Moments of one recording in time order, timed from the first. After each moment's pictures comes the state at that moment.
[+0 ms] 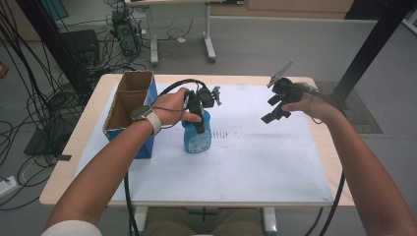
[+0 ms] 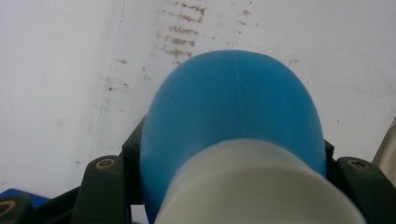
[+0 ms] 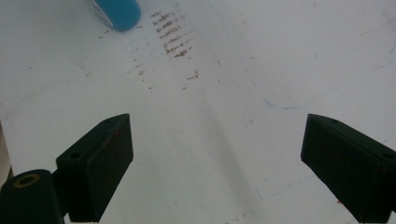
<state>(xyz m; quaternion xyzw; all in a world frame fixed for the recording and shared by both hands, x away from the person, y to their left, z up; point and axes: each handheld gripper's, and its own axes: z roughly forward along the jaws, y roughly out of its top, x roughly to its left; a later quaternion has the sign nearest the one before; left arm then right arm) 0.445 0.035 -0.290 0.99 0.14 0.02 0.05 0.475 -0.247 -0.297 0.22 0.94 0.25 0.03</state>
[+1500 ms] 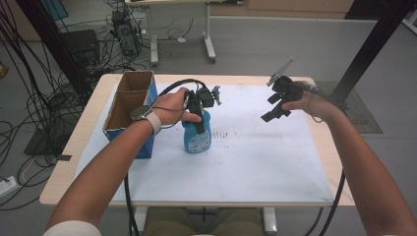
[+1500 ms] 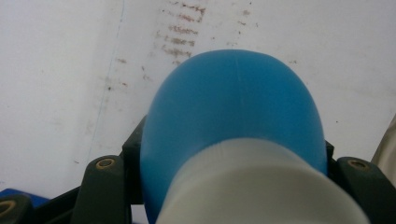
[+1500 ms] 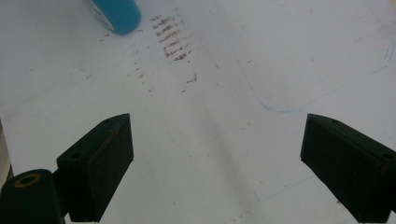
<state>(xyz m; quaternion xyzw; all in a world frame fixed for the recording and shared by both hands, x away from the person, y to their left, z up) 0.446 0.036 -0.290 0.99 0.15 0.02 0.05 0.476 -0.247 -0.292 0.21 0.94 0.25 0.03</state>
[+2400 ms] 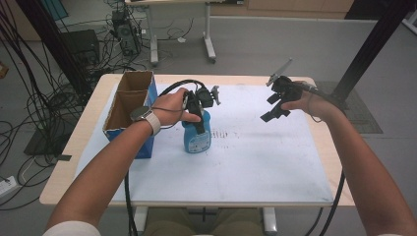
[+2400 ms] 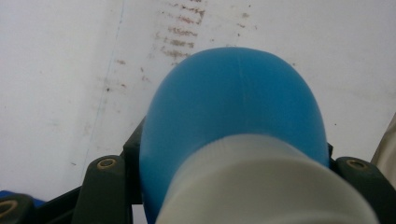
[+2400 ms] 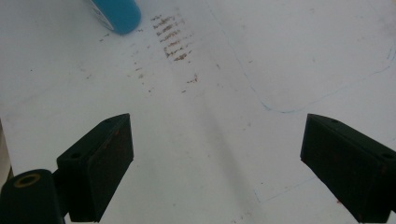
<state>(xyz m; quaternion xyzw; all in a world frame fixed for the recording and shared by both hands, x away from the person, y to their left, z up) 0.445 0.038 -0.291 0.99 0.15 0.01 0.06 0.477 -0.246 -0.293 0.22 0.94 0.25 0.03</state>
